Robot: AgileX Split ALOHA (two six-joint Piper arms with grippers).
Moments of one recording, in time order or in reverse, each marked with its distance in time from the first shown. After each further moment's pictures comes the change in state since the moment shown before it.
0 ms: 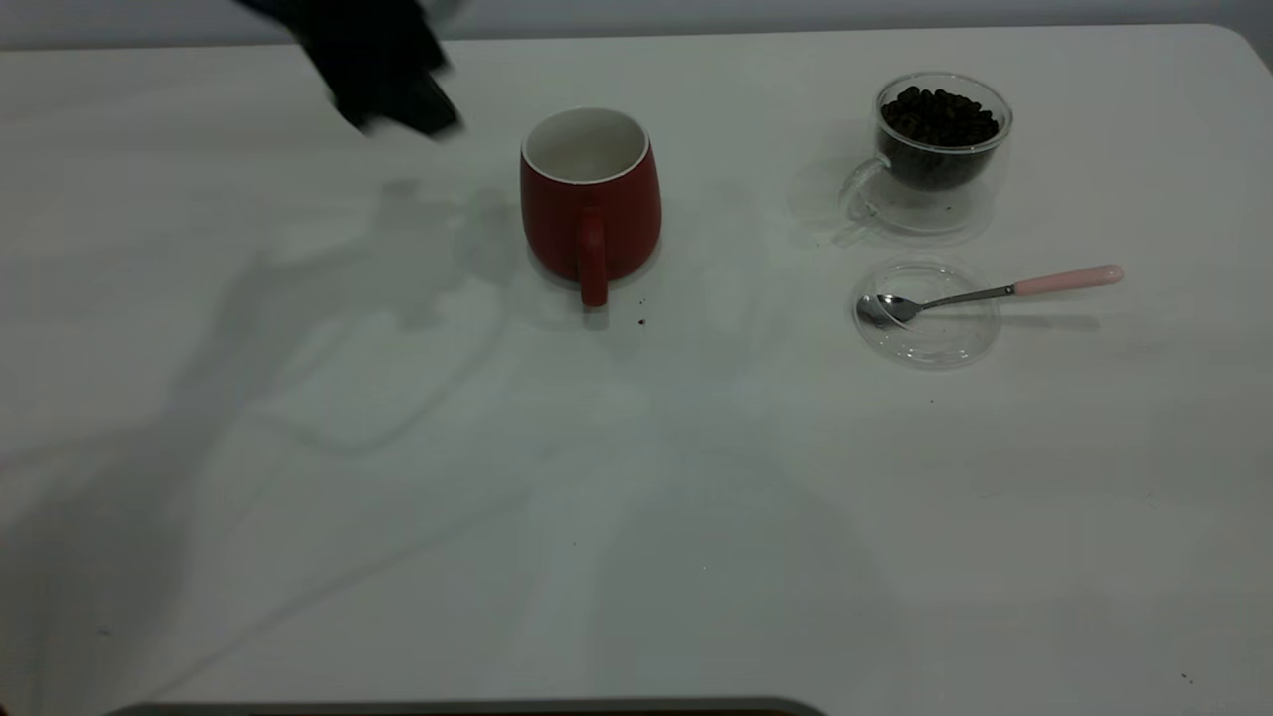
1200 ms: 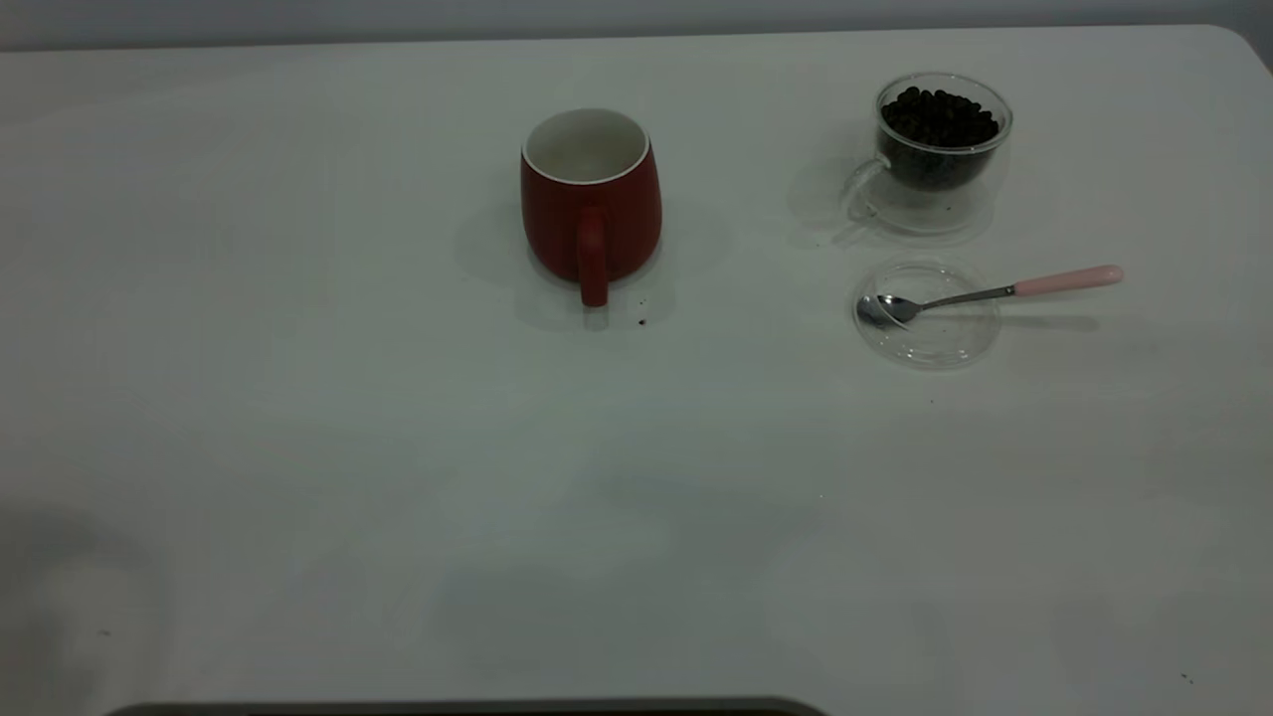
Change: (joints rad) left arm 0.106 -1.241 0.521 0.628 0.785 -1.503; right arm 0.000 0.000 0.000 0.000 0.001 0.000
